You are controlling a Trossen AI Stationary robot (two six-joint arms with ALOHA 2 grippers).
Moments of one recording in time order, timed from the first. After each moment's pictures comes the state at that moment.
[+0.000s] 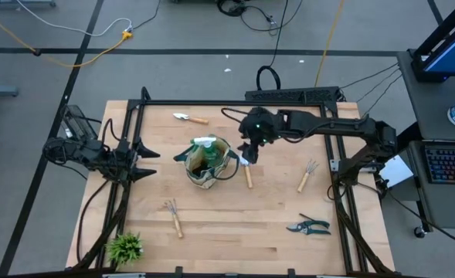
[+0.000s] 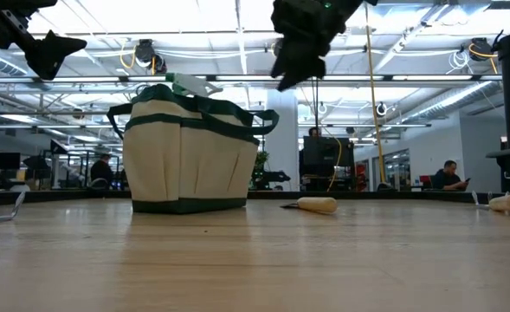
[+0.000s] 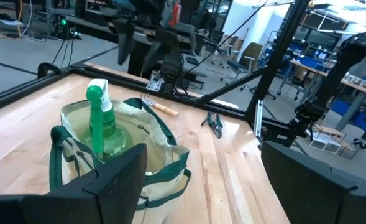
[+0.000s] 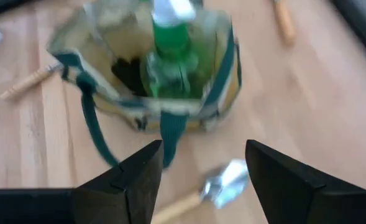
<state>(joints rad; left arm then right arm) -0.30 0.01 0.35 -0.40 -0.23 -0.32 -0.19 1.58 1.39 -0.65 -0.06 0.19</state>
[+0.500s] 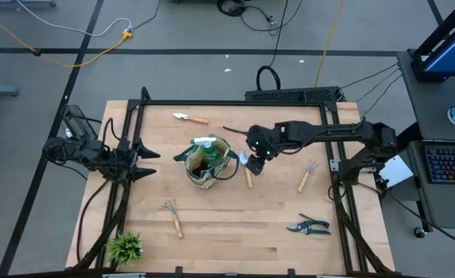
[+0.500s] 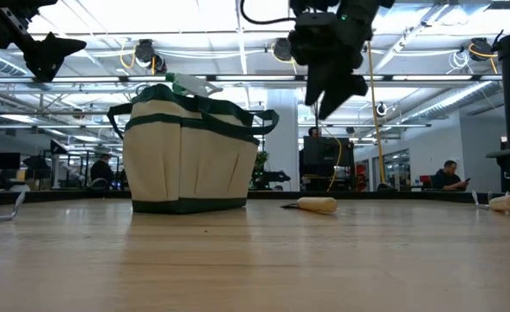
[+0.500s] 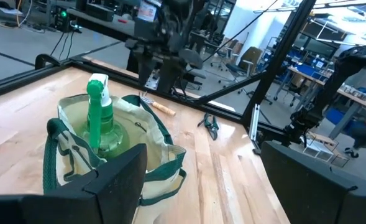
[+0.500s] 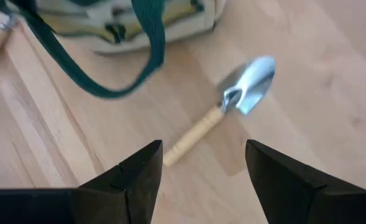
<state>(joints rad) -0.30 0.01 0.35 -0.40 -0.23 -0.38 -0.11 1.58 1.29 -0.82 -0.06 0.55</state>
